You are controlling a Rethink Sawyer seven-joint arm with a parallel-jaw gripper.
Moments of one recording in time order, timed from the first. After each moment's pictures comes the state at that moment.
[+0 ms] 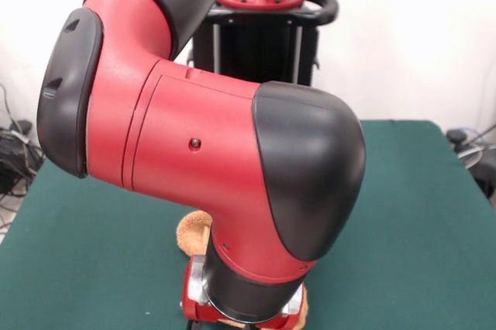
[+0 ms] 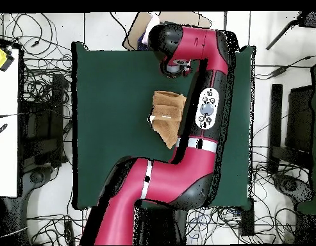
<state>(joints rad) -0.20 0.17 0.00 0.02 -0.20 1.55 1.57</state>
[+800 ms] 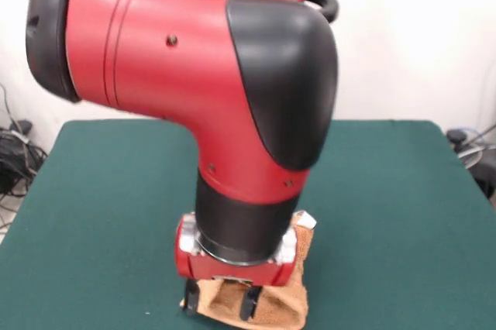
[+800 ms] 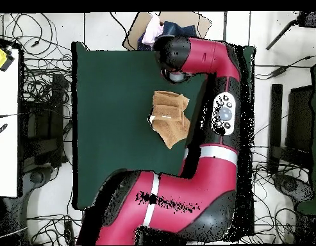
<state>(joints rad) -0.23 -0.20 0.00 0.72 -0.14 1.06 1.57</state>
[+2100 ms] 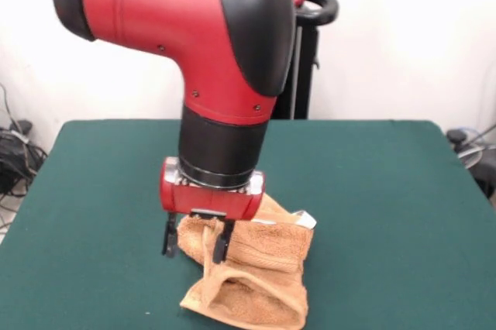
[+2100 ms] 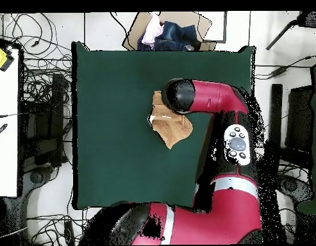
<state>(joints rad) -0.28 -0.44 0.00 1.23 -0.23 0.65 1.57</state>
